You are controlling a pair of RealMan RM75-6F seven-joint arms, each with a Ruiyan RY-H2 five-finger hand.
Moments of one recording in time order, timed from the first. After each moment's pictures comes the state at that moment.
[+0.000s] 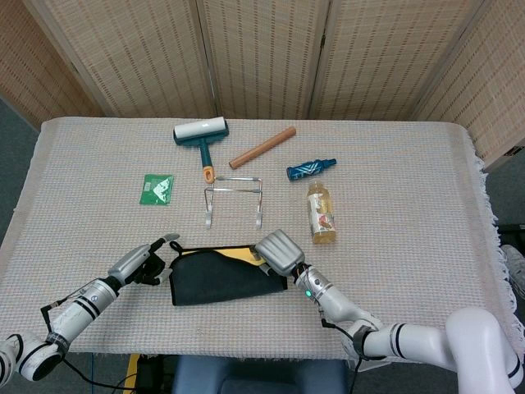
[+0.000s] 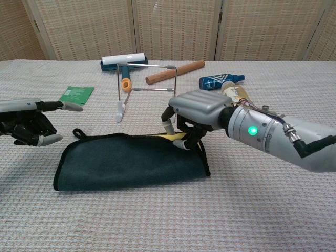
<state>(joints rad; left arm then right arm) -0.66 -1.32 0.06 -1.37 1.51 0.90 -0.84 0.85 -1.75 0.17 -1.32 -1.29 0.84 -0.35</state>
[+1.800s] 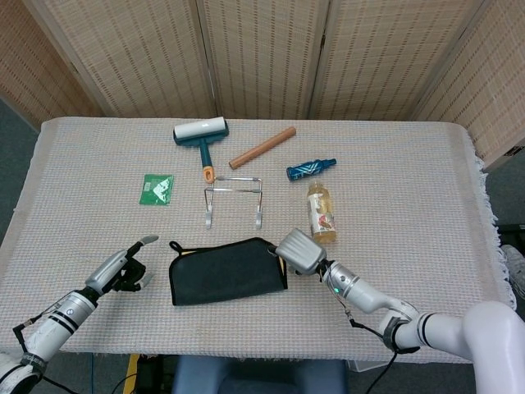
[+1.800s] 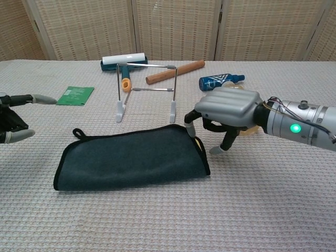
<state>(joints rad) -0.55 -1.23 0.06 -1.45 1.53 0.99 -0.86 0.86 -1.62 0.01 -1.21 -1.57 0.90 -0.17</state>
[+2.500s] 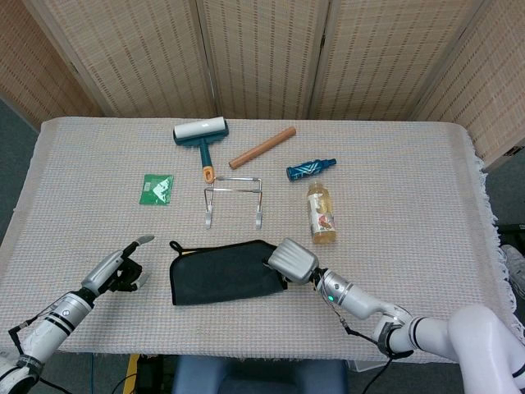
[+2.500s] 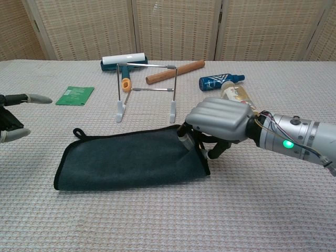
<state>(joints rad) -0.53 -1.22 0.06 -1.46 1.53 0.99 -0.87 0.85 -1.68 -0.03 -1.15 -1.65 0.97 -0.11</state>
